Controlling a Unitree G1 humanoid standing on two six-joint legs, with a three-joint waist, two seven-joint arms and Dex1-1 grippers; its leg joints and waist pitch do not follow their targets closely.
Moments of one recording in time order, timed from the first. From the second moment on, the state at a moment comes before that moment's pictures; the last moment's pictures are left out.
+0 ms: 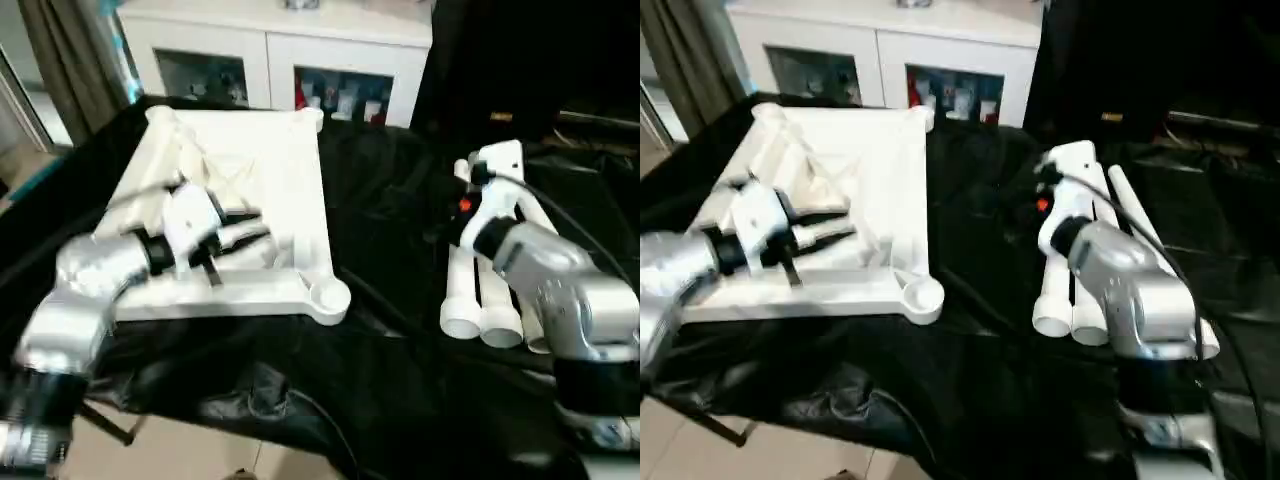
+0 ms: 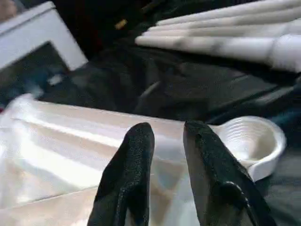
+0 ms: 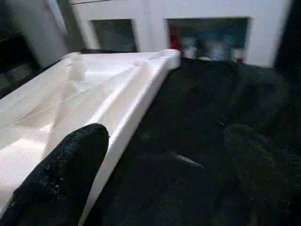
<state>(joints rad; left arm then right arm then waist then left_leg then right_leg) -0.36 0.56 -0.10 0.04 -0.19 0.12 -0.89 -0.53 -0.26 -0.16 -0.01 0.39 0.78 0.27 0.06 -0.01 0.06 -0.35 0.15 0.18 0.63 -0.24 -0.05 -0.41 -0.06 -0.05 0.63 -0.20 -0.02</state>
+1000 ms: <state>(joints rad) -0.36 0.57 -0.21 -0.22 -0.38 0.47 -1.02 -0.64 -0.26 -0.25 0.17 0.30 1.29 0.01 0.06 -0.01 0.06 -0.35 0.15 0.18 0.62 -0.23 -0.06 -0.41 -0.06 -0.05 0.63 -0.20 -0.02</state>
